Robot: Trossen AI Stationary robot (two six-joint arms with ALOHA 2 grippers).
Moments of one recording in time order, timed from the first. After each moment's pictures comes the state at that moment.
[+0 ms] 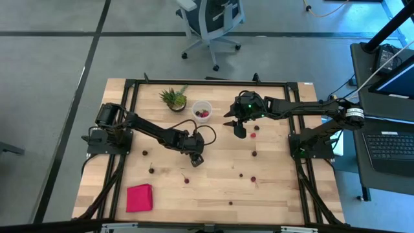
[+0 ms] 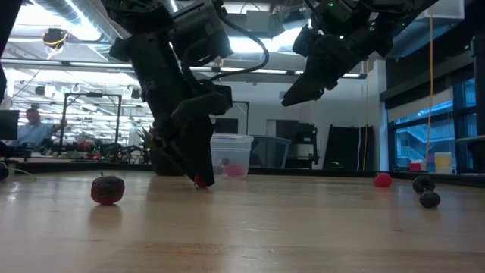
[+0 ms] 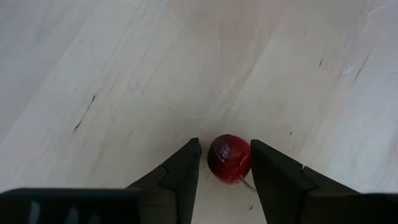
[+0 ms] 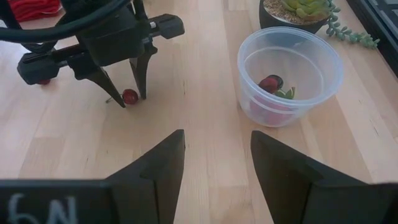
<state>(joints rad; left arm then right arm) -0.14 1.84 0.97 -0.29 -0.17 -0.68 -0.27 1.39 0.84 -0.10 -0.20 -0.11</state>
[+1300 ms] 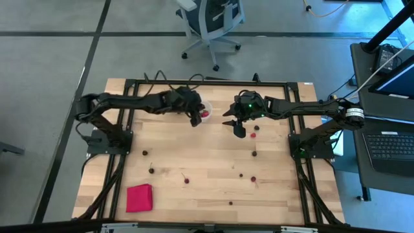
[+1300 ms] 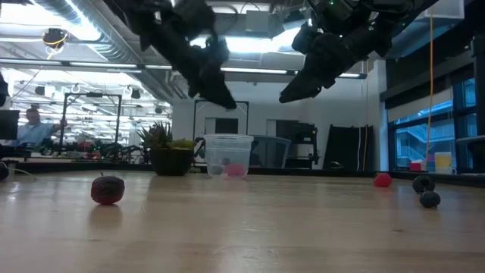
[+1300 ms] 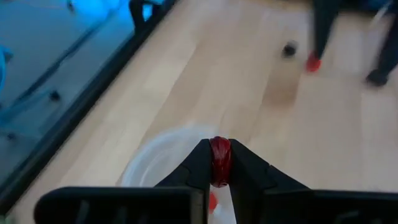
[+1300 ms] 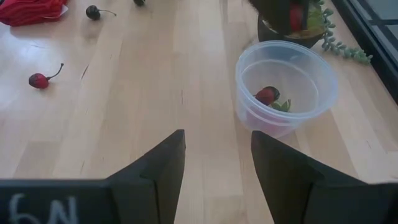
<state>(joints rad) 0.33 1.52 0.97 -0.08 -0.08 -0.02 -0.27 1.39 0.84 -0.07 -0.20 -0.14</state>
